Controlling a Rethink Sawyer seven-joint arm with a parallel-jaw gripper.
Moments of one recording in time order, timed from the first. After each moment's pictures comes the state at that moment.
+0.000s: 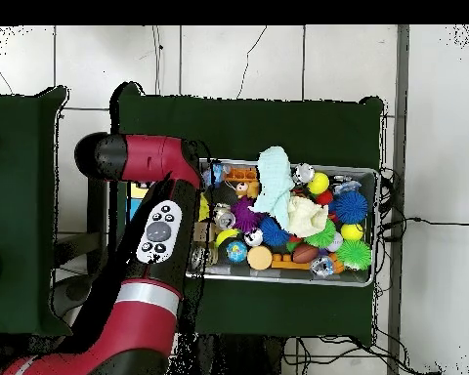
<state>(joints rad) 0.27 -0.15 -0.40 0.98 0.38 0.88 3.20</state>
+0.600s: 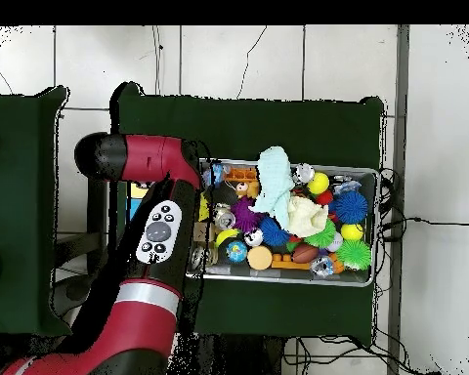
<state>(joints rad) 0.27 -0.15 -0.40 0.98 0.38 0.88 3.20</state>
